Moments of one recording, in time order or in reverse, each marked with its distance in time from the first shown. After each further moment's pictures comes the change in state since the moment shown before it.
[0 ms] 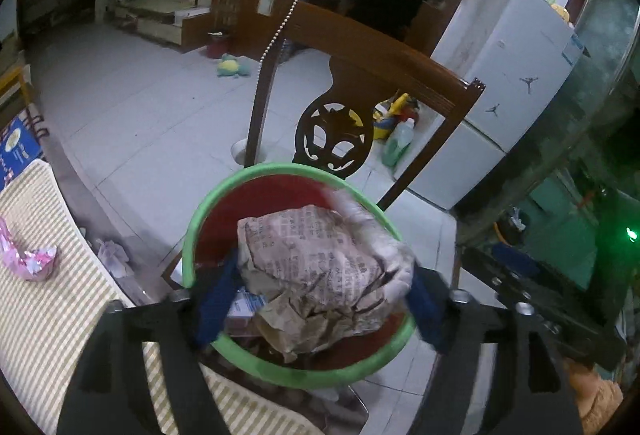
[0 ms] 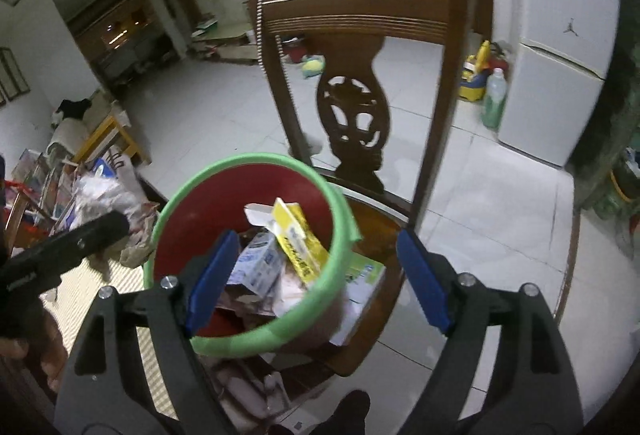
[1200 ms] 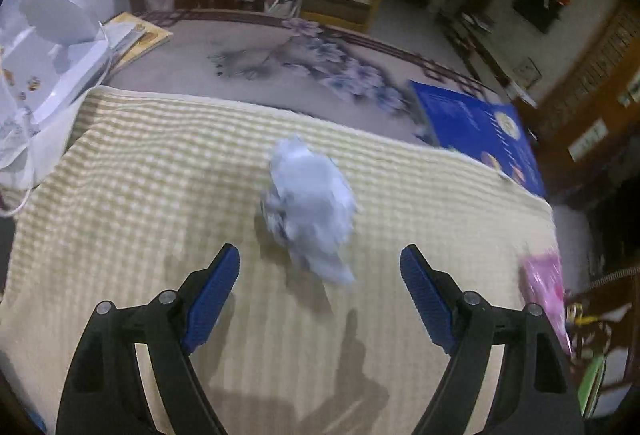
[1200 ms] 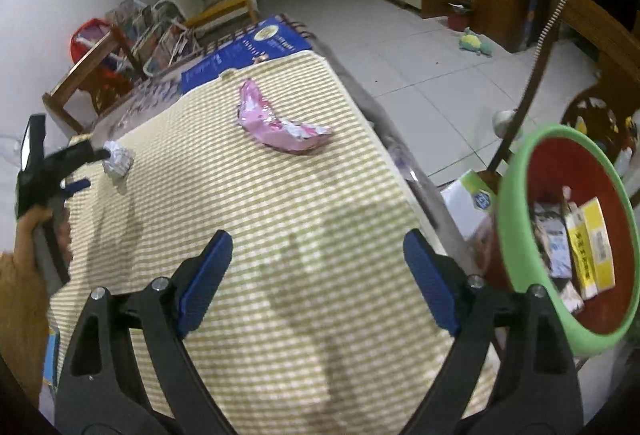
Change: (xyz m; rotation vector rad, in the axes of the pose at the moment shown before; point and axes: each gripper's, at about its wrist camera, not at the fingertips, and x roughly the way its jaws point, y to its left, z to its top) left arm -0.183 0.500 -0.171 -0.925 -0.138 0.686; right arm 0.075 0.340 -0.100 -0.488 0.243 0.289
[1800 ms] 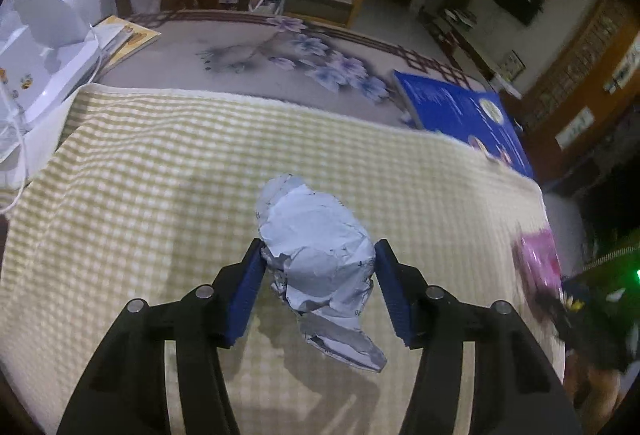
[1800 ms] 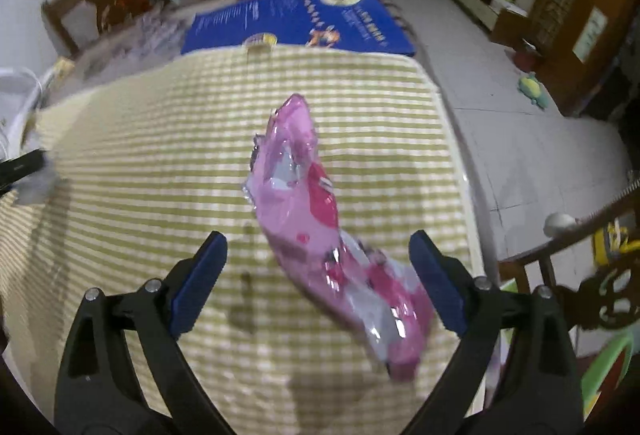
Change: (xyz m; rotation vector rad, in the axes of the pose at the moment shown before) left arm -0.024 -0.001 -0.032 0.071 -0.013 -0.062; right arm 0.158 0.061 0.098 -0.356 0.126 -0.008
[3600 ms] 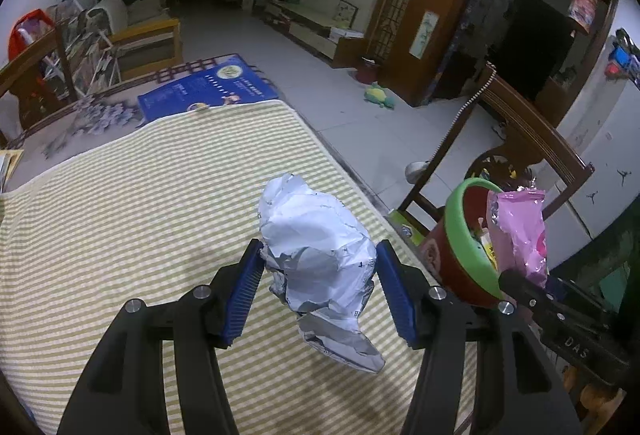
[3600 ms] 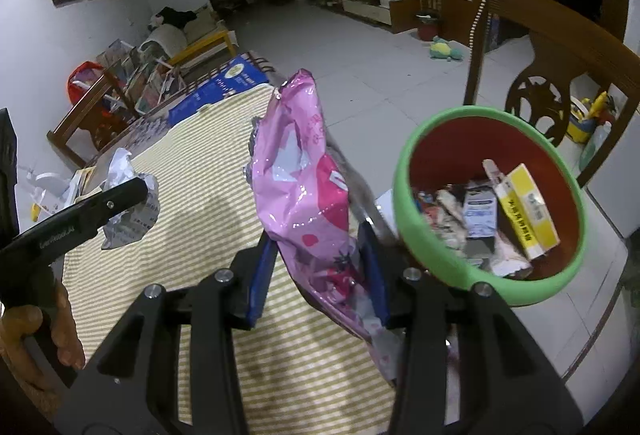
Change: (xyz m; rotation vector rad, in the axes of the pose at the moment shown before) left arm -0.142 -0.219 -0.146 0.501 -0.020 -0.307; right arm -0.232 -0.080 -0.216 0.490 -0.244 -0.023
